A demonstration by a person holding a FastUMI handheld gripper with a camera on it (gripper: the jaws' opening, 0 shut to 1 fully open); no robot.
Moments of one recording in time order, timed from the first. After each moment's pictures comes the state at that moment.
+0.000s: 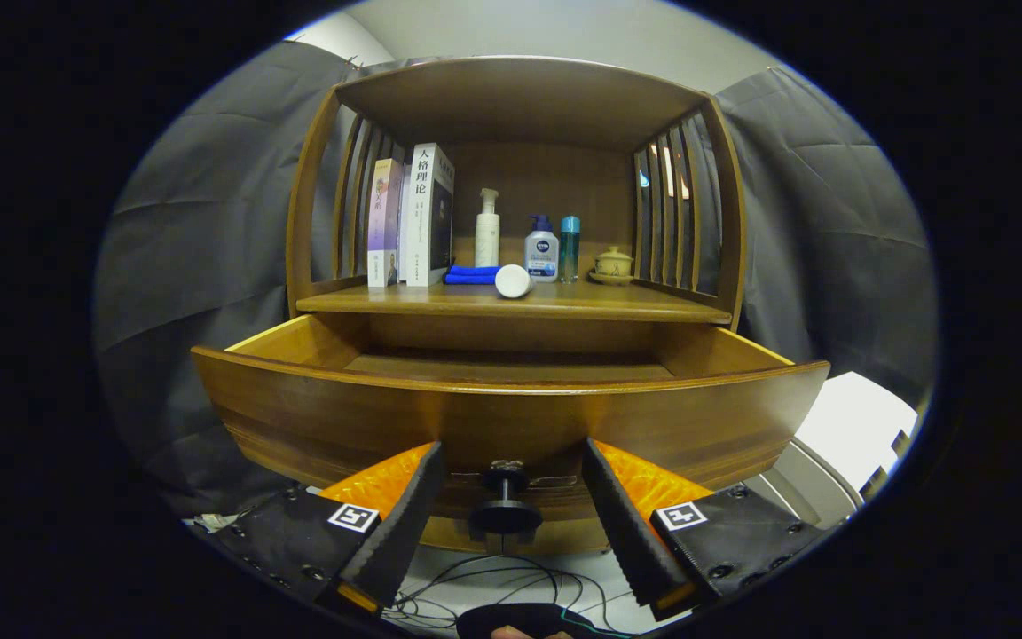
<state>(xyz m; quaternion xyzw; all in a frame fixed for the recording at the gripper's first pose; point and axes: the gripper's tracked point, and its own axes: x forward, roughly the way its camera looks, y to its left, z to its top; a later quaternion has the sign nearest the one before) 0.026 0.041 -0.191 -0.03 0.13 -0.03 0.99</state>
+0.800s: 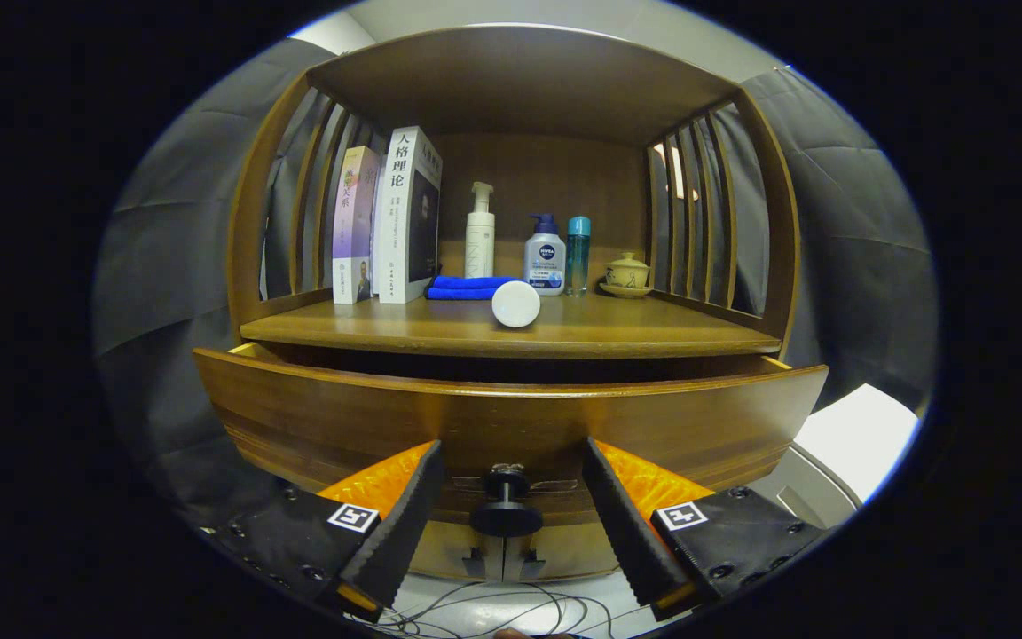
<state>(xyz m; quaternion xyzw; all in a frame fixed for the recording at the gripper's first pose) 0.120 0.039 -0.187 -0.03 0.13 -0.05 0.99</state>
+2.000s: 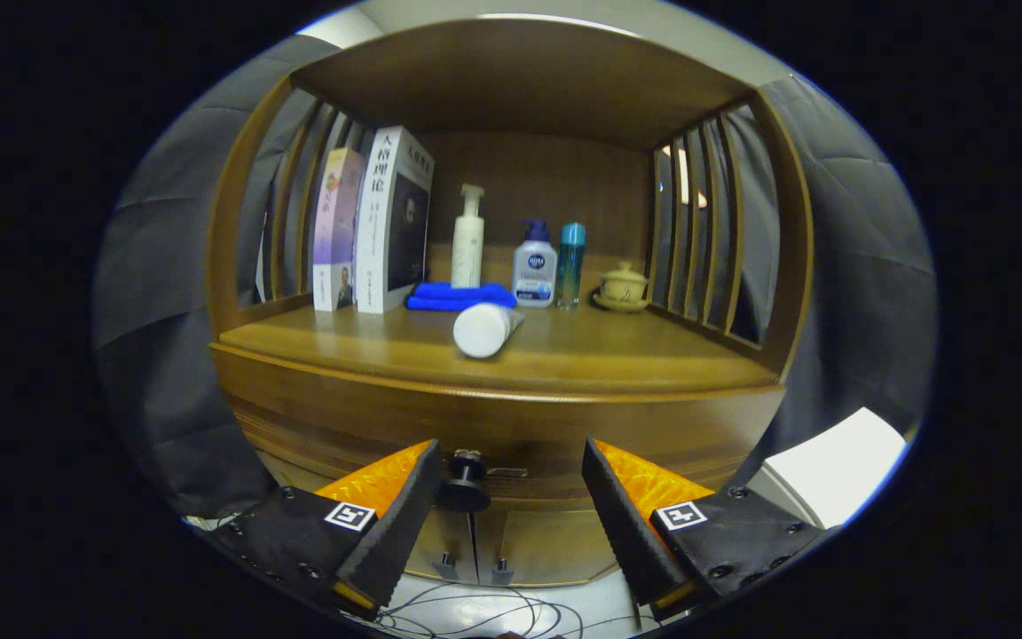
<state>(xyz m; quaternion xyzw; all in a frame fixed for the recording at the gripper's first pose) 0.117 0.012 -0.143 -0.05 0.12 -0.03 0.99</state>
